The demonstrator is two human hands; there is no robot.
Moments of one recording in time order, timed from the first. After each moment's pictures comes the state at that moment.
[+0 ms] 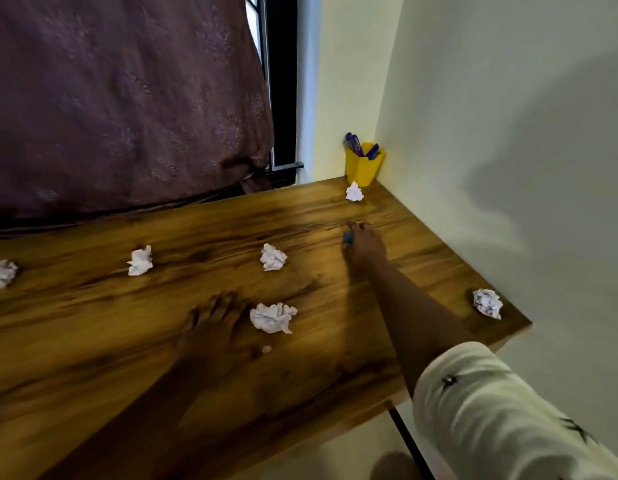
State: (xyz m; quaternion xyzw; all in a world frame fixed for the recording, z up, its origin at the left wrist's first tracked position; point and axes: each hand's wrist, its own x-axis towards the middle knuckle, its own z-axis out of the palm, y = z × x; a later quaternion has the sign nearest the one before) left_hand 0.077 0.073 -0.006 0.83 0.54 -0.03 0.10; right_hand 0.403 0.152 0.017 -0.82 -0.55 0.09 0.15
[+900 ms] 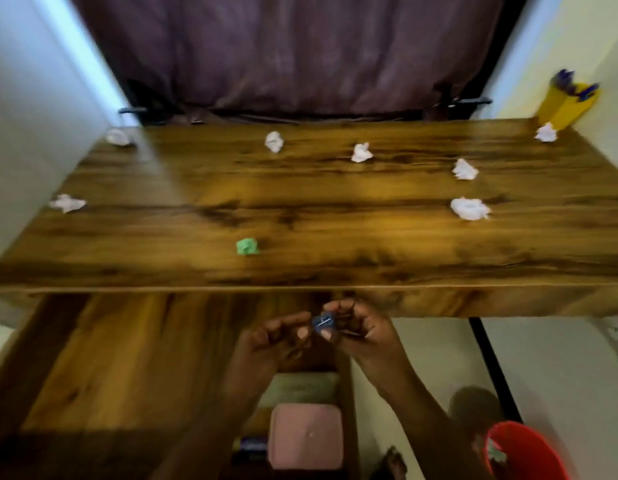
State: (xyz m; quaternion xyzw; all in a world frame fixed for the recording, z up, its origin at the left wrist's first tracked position) left_hand -0.184 -0.248 0.052 0.37 0.55 0.44 0.61; right_hand -0.014 -0.228 0.054 -0.47 -0.50 0.59 0.42
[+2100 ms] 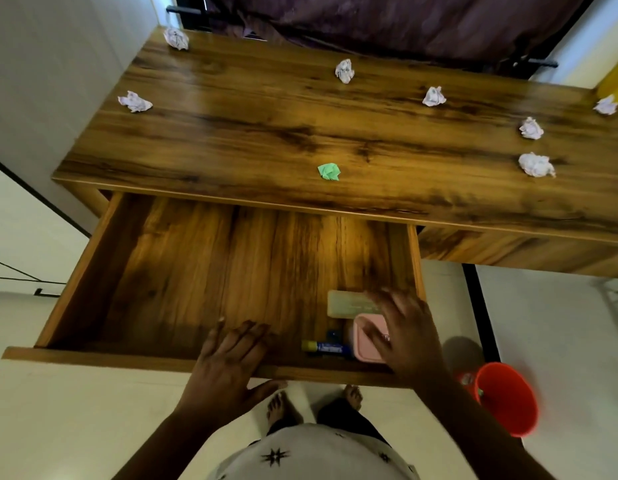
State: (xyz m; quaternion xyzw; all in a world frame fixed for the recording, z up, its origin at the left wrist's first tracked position) left_hand -0.387 -0.410 -0.046 0.80 0.59 0.09 0.07; right_hand -0.105 -0.333 0.005 -0.58 -0.81 0.05 0.10
